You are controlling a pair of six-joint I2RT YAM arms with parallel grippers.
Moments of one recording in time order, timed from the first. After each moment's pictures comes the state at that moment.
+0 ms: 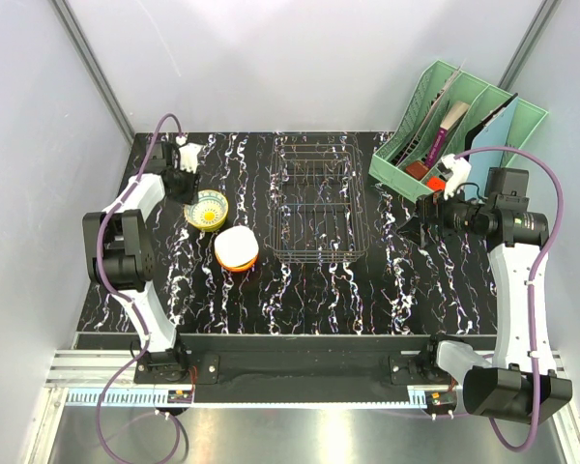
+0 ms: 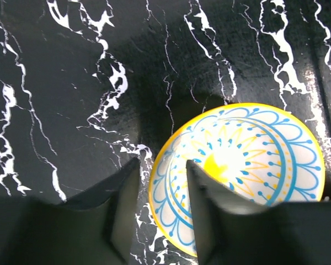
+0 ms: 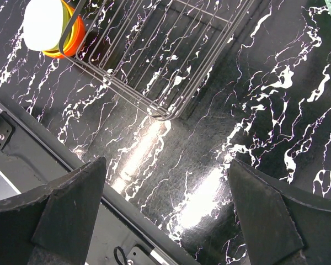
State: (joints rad) left arm 0.08 1.88 1.39 -0.45 0.25 0.33; right arm -0.16 1.08 1.26 -1.01 -0.77 -0.33
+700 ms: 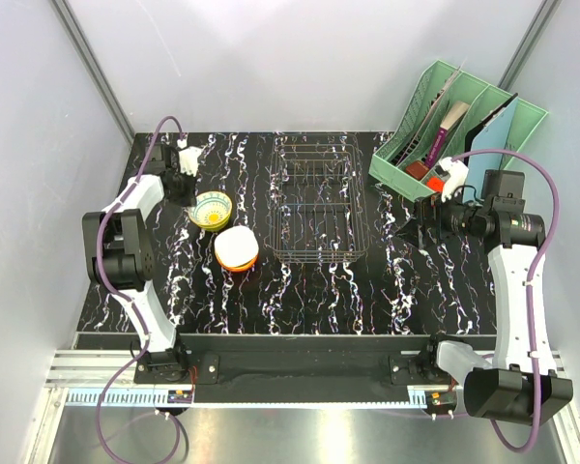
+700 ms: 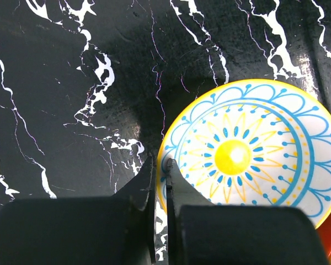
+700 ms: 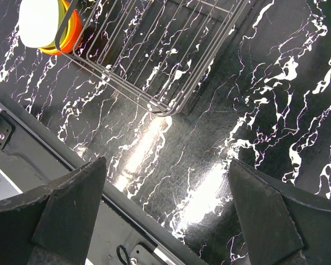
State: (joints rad) left arm 0.09 1.89 1.38 -0.47 0.30 0.36; right arm -0.15 1.07 1.23 -1.01 -0.74 -0.31
